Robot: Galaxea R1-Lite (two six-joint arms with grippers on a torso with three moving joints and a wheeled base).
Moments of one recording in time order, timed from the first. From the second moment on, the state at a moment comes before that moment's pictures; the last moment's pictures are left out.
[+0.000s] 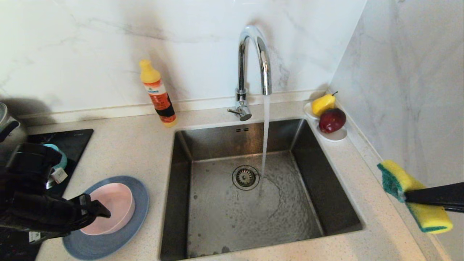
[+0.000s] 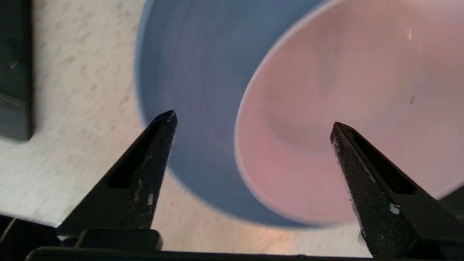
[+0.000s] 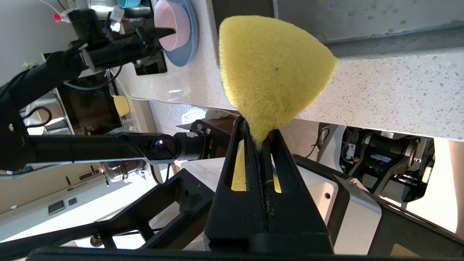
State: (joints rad) left arm 0.17 1.58 -0.79 0.27 -0.03 -0.37; right arm 0.24 1.11 -1.14 0.61 0.59 0.64
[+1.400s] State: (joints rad) left arm 0.24 1.68 -0.79 0.06 0.08 -0.35; right arm 0.24 1.11 -1.13 0.60 0.60 0.64
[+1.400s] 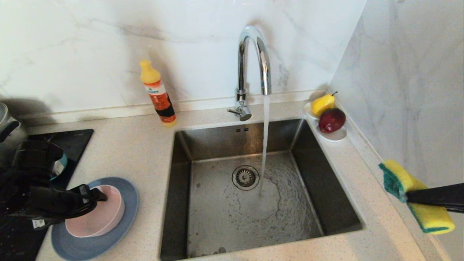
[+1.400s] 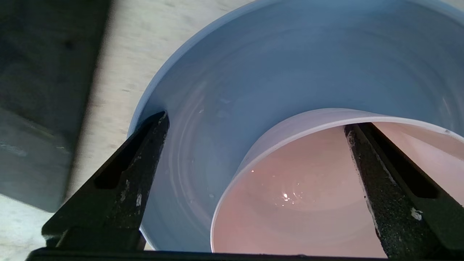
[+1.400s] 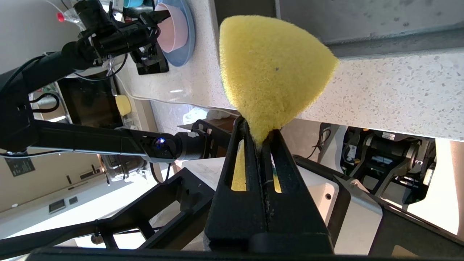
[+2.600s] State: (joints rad) left arm 0.25 1.70 -0.89 0.25 -0.02 -0.46; right arm 0.24 1.10 -1.13 0.60 0.60 0.64
